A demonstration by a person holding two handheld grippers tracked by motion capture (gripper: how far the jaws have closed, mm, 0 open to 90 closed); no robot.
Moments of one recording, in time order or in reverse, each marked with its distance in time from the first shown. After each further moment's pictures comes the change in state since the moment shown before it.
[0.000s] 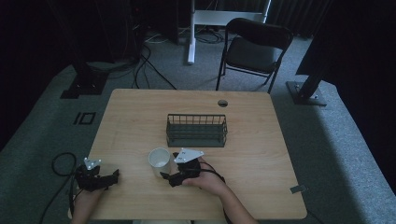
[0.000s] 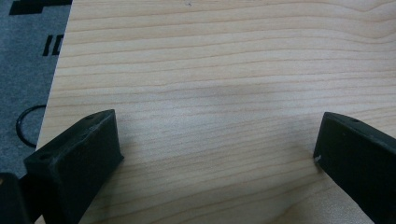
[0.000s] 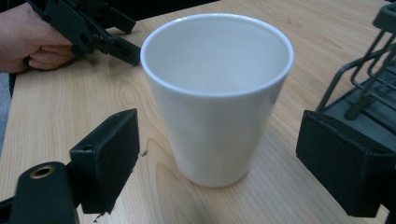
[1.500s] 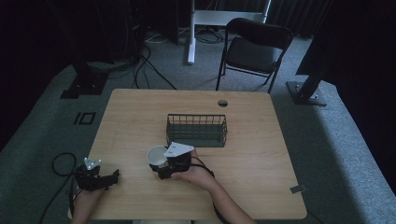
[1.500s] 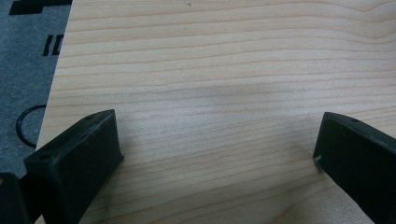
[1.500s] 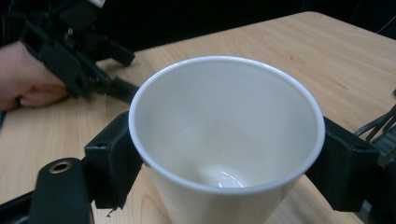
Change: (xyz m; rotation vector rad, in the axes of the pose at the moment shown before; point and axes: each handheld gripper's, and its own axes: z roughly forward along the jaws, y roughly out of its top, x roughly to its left) left arm 0.000 0.000 0.000 -0.003 0.000 -0.003; right arm 0.002 0.026 0.024 -0.072 -0.002 -0.014
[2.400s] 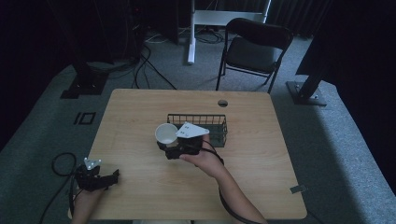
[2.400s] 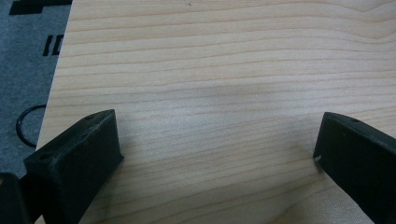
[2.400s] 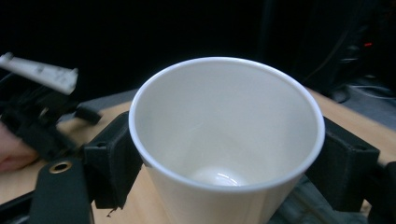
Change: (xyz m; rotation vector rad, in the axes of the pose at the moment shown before) left arm 0.000 0.000 0.000 0.003 0.000 0.002; right arm -0.031 0.056 -0.050 -0.131 -0.135 0.016
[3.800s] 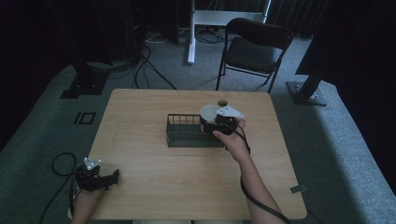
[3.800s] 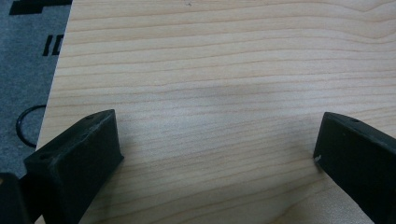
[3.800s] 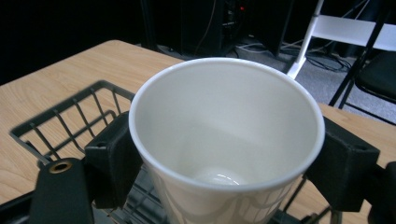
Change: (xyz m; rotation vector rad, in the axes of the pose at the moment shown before) left arm 0.000 0.000 0.000 0.000 0.000 0.000; right arm -0.120 -0.037 -0.033 0.085 -0.389 0.156
